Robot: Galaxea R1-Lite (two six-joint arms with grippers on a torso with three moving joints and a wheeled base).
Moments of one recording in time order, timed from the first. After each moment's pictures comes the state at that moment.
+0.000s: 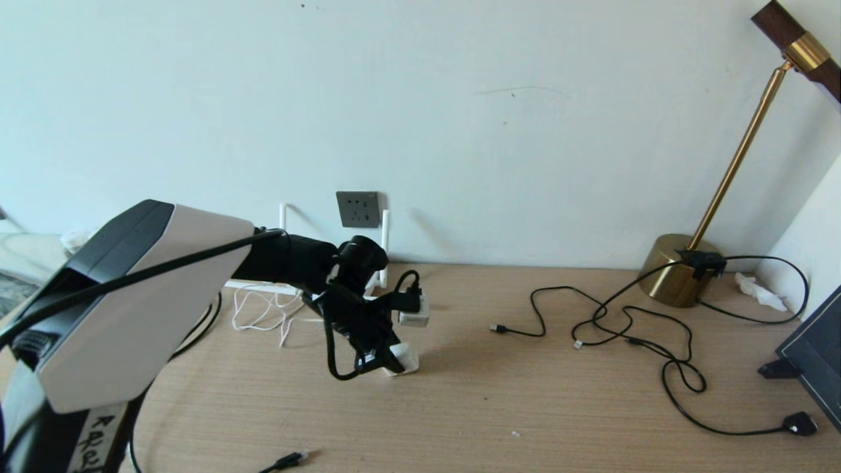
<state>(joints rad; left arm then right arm) -0.43 2.32 -1.72 0.55 -0.37 1.06 0.00 0.00 0.00 -0.01 -0.03 0.03</state>
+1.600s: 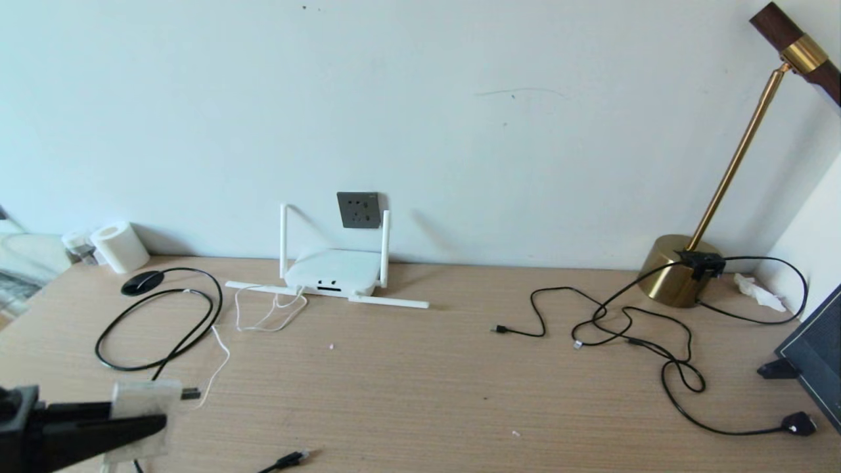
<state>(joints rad) 0.45 1.12 -0.72 0.56 -0.98 0.49 0.00 0.00 0.00 -0.01 -0.03 0.03</state>
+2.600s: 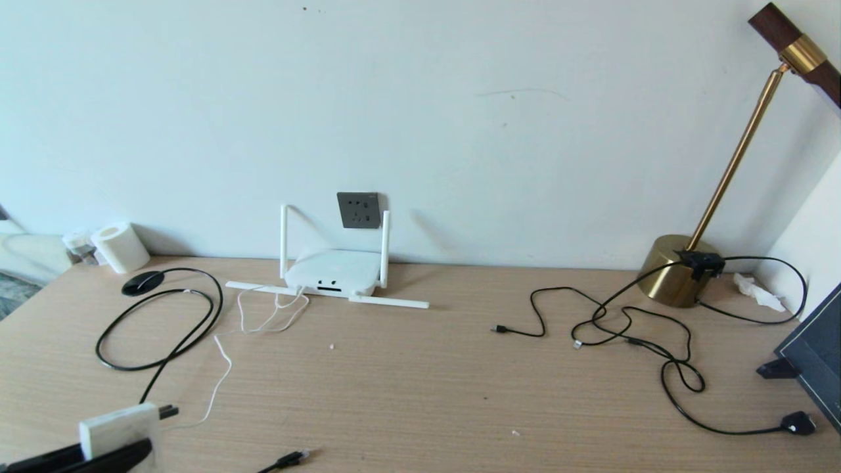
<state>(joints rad) 0.47 0.77 -0.45 0.20 -0.84 0.11 0.00 0.00 0.00 -0.01 -0.03 0.03</state>
